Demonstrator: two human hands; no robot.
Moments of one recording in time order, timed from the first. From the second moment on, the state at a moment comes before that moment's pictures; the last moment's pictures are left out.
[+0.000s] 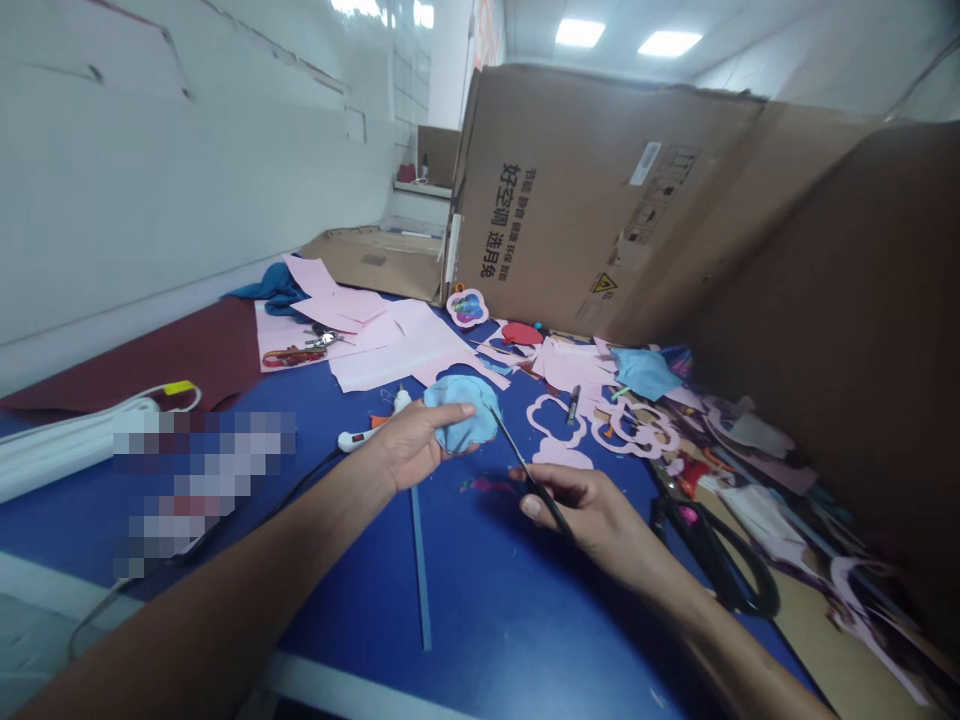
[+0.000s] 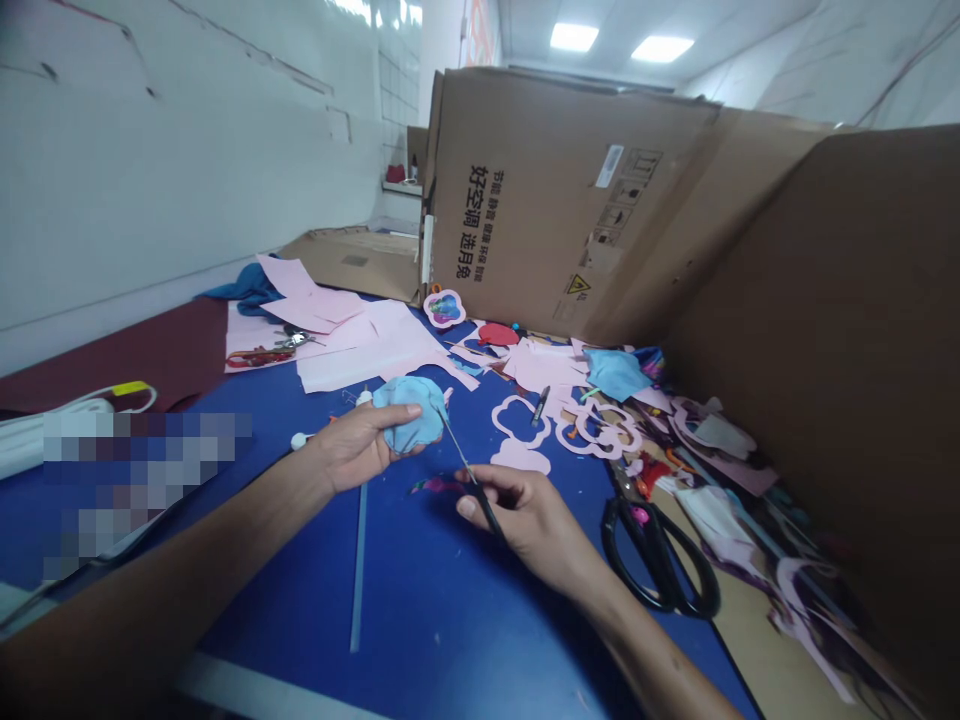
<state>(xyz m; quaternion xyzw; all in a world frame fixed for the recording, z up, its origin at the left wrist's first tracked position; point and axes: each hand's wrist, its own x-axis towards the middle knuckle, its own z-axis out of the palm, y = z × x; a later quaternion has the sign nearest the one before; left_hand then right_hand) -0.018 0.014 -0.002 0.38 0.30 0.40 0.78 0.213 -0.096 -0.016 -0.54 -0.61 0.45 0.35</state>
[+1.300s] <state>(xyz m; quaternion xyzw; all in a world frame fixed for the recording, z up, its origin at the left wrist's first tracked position) -0.021 0.019 -0.002 0.37 0.32 0.38 0.79 0.213 -0.097 -0.015 -0.54 -0.62 0.45 0.35</state>
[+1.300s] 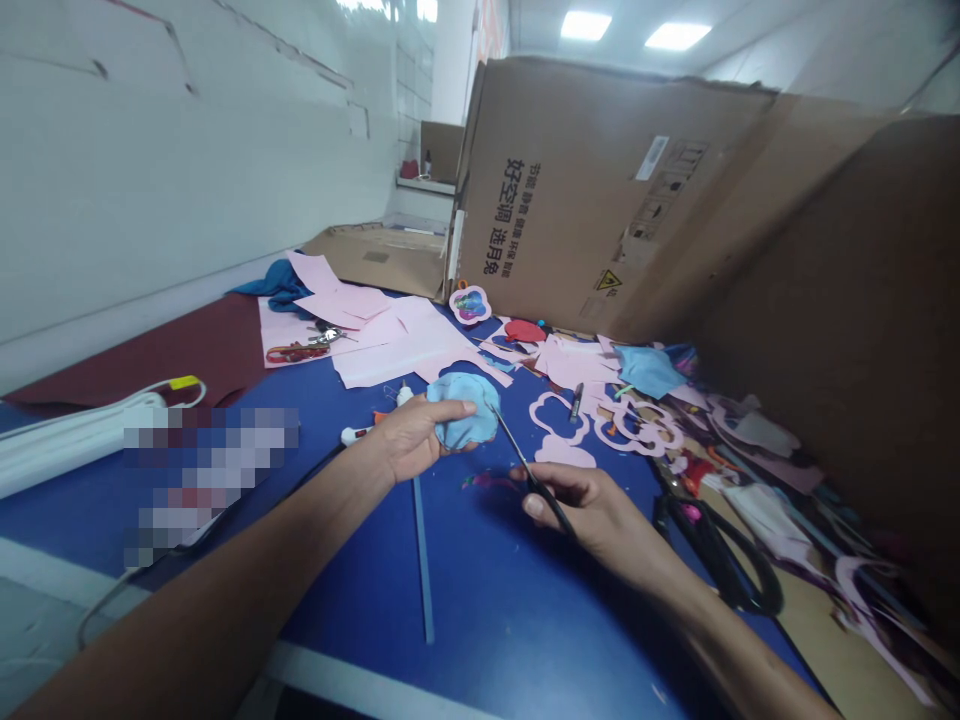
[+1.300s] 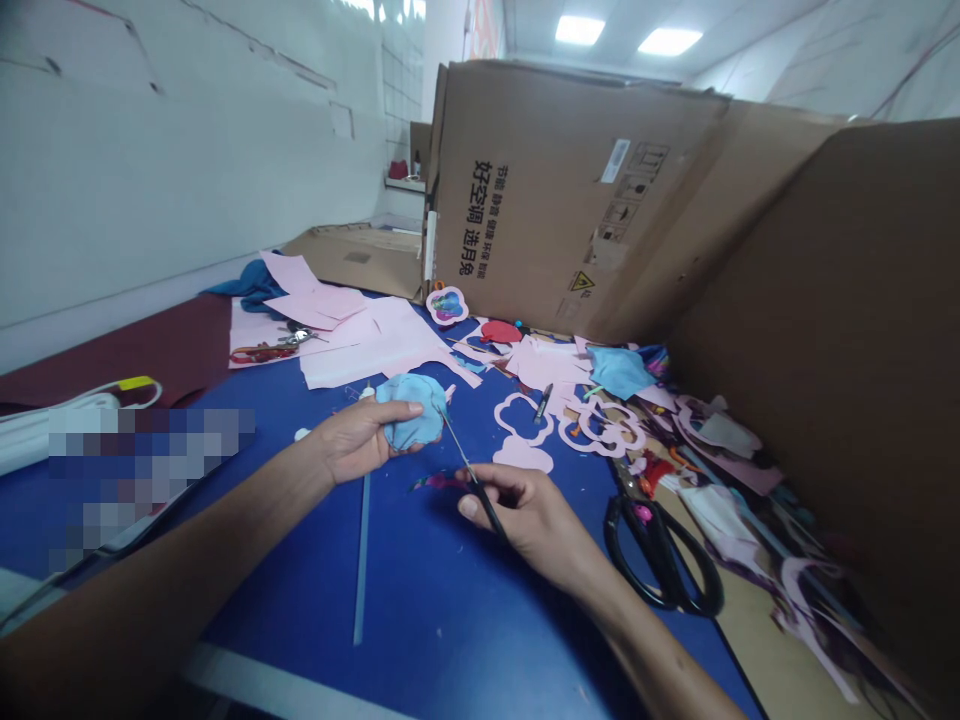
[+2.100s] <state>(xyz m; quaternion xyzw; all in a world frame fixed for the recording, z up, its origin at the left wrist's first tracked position) -0.024 0.020 -0.004 0.37 0.32 0.36 0.79 0.212 -0.098 -0.011 -0.53 -0.62 0.46 0.35</state>
